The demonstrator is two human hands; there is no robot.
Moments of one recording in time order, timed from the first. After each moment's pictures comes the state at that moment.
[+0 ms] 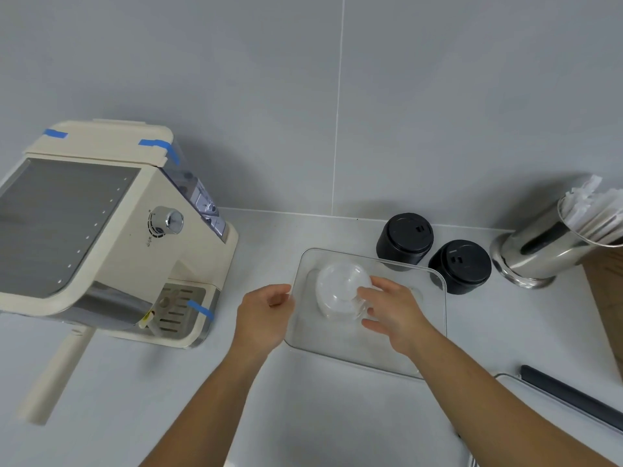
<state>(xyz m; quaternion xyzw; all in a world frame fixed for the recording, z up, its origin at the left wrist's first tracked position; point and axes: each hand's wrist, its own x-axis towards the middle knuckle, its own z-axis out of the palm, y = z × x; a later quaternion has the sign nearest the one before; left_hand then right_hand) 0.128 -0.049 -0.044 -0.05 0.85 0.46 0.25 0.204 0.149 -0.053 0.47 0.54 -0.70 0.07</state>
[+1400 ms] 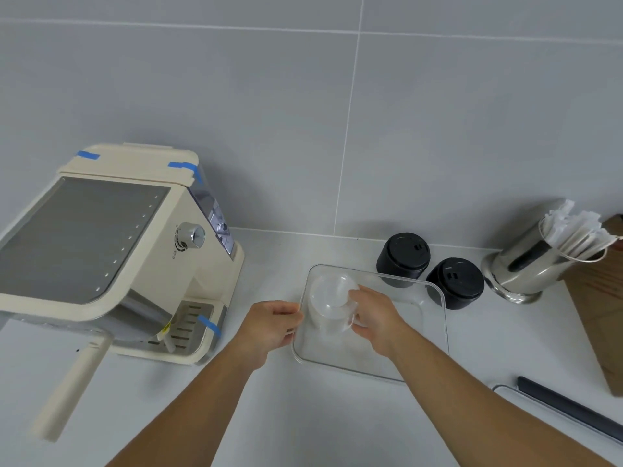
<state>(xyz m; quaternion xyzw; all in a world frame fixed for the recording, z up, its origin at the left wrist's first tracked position) 0.107 -0.061 -0.037 -0.10 0.74 0.55 0.38 0.180 0.117 -0.030 0.48 0.53 -0.70 0.08</state>
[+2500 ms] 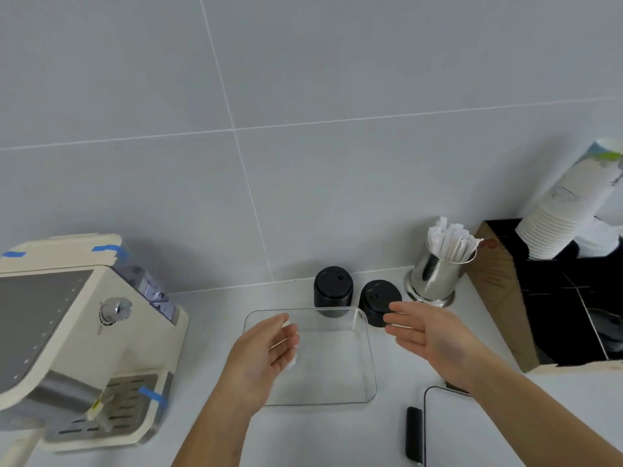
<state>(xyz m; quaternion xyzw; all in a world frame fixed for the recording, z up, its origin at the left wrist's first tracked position) 0.172 0.014 0.045 -0.11 0.57 0.71 0.39 0.331 0.245 0.049 0.40 0.52 -0.75 -0.06</state>
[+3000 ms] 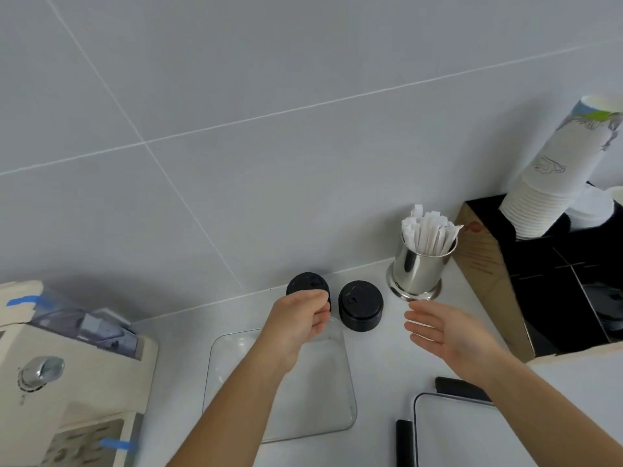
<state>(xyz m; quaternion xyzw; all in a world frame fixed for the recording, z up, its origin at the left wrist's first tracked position) 0.168 0.151 0.053 0.05 0.71 0.56 0.42 0.354 0.325 -0.011 0.48 0.40 -0.77 -0.13</state>
